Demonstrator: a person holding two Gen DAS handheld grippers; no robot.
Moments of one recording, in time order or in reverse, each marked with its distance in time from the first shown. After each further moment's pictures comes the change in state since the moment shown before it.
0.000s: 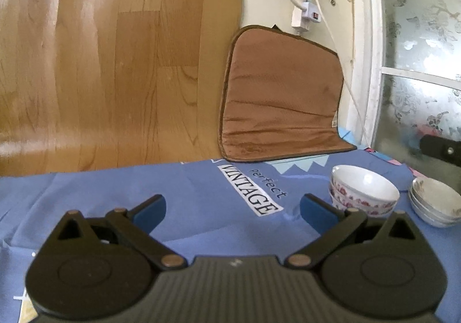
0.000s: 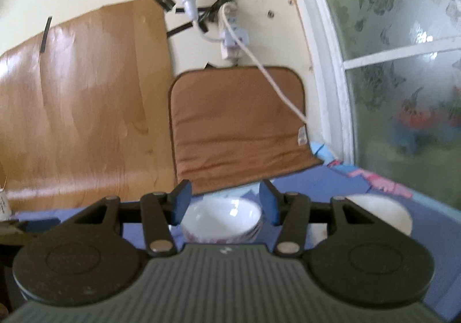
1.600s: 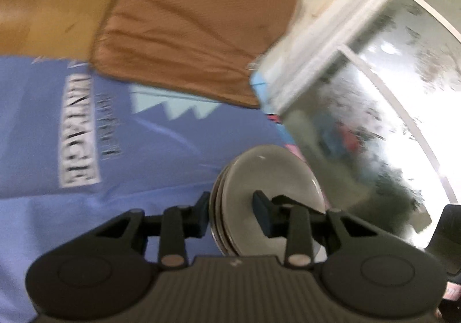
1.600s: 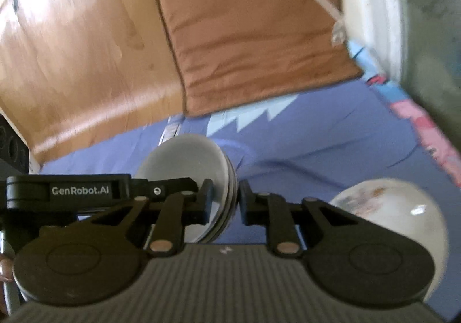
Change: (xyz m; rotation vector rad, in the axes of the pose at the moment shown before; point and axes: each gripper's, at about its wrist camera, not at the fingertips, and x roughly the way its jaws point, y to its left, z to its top) left arm 0.107 -0.083 0.056 -0.364 0.442 -0.467; right arm 0.098 -0.057 0.041 0.075 0.537 0.176
